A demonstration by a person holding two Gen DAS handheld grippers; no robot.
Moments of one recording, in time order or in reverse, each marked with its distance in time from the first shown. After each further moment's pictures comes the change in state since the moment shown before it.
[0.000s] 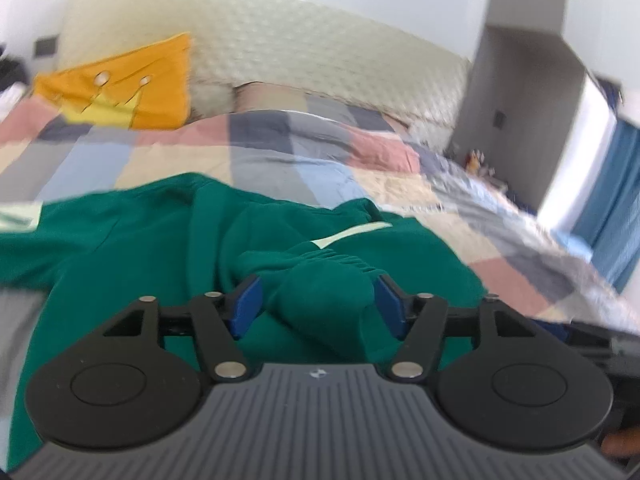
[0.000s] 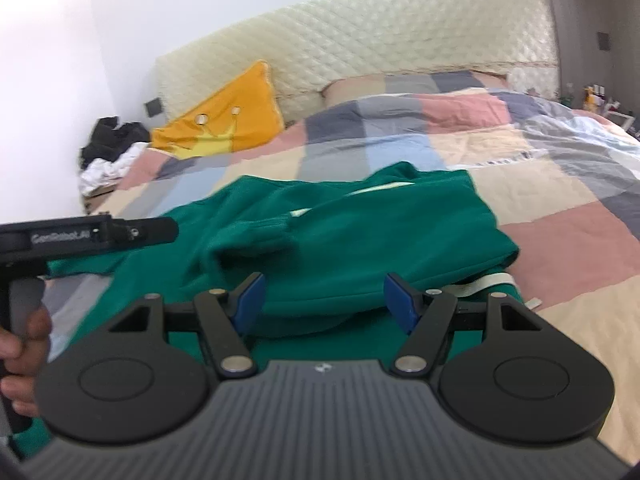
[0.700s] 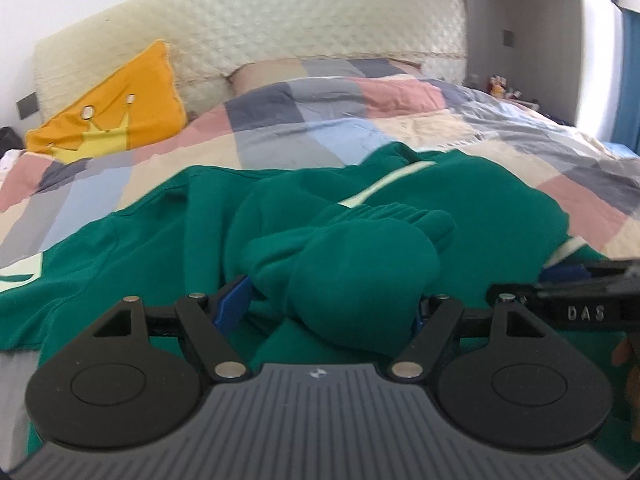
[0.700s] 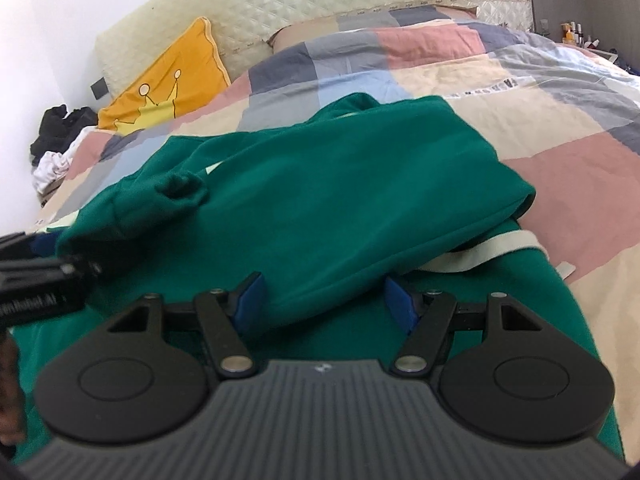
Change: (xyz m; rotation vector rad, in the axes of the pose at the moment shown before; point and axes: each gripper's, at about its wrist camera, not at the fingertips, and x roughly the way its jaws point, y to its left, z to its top) left arm 0.096 -0.005 -0.022 0.216 0.067 0.146; right arm 0.096 -0.036 -0.021 0.093 0.127 -0.067
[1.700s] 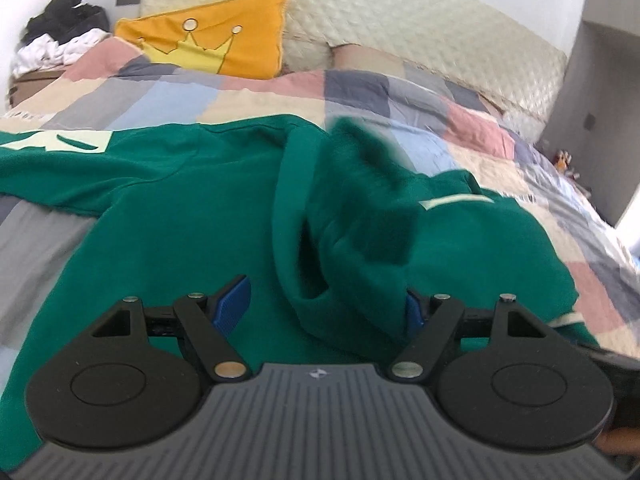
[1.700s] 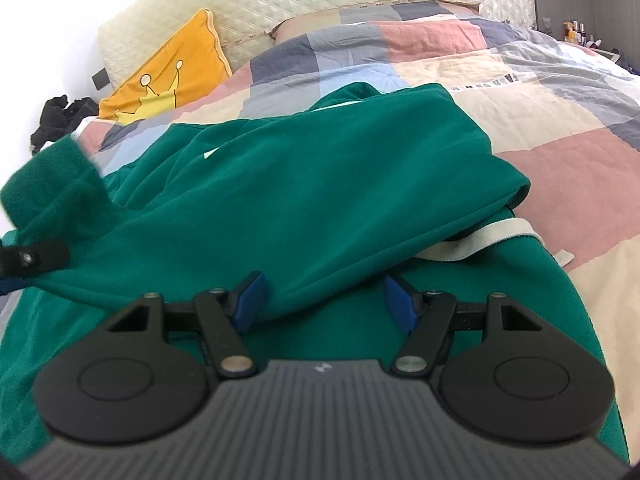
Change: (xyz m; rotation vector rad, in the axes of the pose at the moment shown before) left arm -0.053 0.049 -0.028 -0.411 0.049 0.087; right arm 0.000 -0.001 -0.002 -0.019 0.016 -0.007
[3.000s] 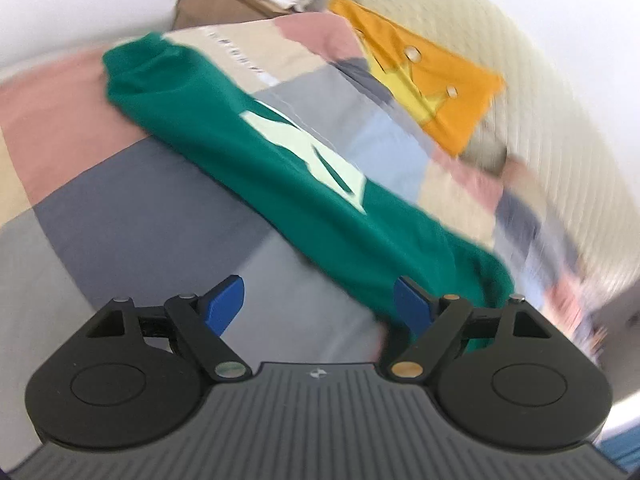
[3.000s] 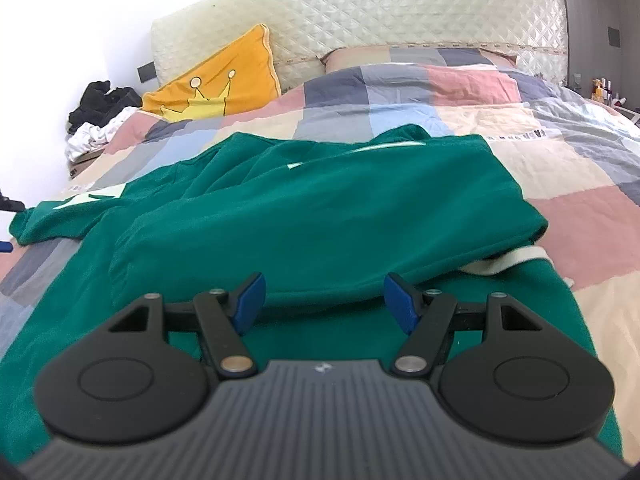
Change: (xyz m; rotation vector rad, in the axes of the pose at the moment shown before) left arm -0.059 0.324 0.063 -0.601 0.000 0.098; right arm -0.051 0.045 -0.011 -0.138 -0.072 0.043
